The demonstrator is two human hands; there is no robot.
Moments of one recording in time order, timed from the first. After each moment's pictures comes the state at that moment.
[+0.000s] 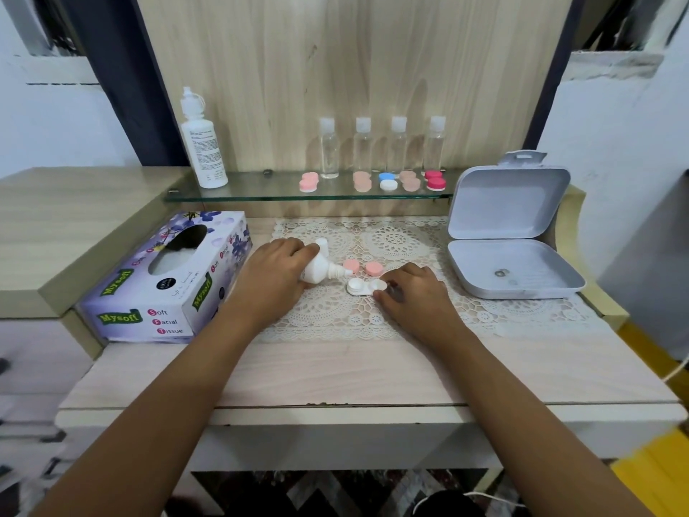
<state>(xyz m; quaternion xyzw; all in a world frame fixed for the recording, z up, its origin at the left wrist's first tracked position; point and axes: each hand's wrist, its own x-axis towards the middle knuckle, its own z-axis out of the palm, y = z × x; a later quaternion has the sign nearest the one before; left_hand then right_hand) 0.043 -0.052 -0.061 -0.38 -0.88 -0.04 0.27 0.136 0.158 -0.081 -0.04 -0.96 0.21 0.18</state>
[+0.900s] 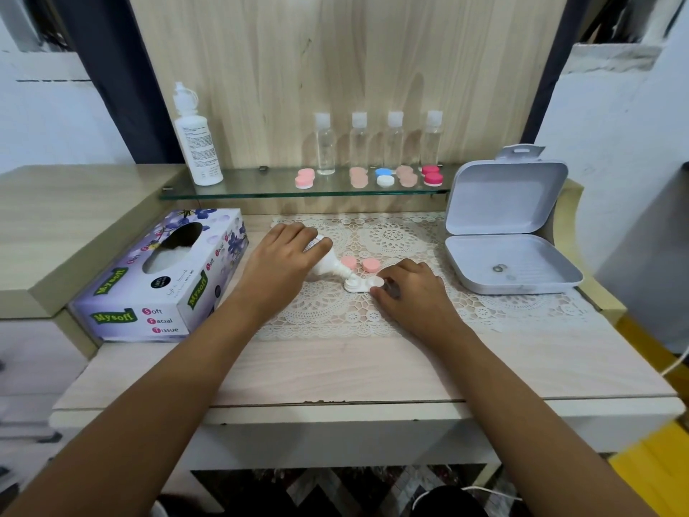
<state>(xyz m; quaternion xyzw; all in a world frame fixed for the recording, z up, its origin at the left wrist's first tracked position) 0.034 -0.041 -0.063 -0.42 -0.82 0.04 0.40 0.136 0.157 -0.081 -0.04 -0.96 0.21 0.19</state>
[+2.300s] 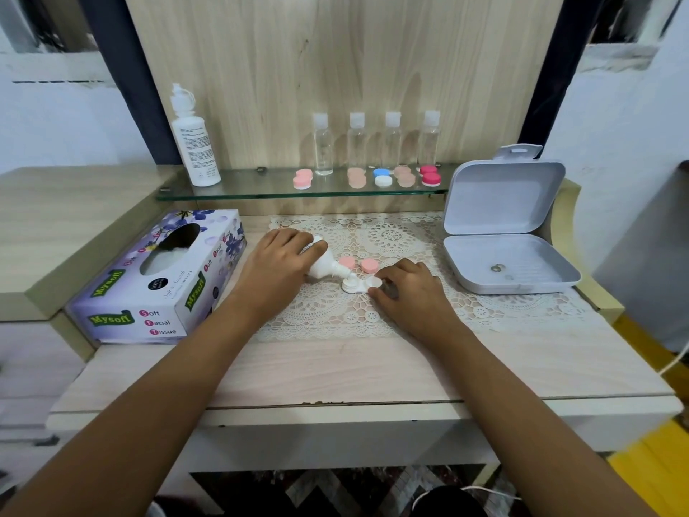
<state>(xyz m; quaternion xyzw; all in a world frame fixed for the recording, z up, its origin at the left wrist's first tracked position) 0.038 -0.043 -0.062 -0.42 -0.83 0.02 0.36 0.136 0.155 -0.080 -0.04 -0.96 0.20 0.18</state>
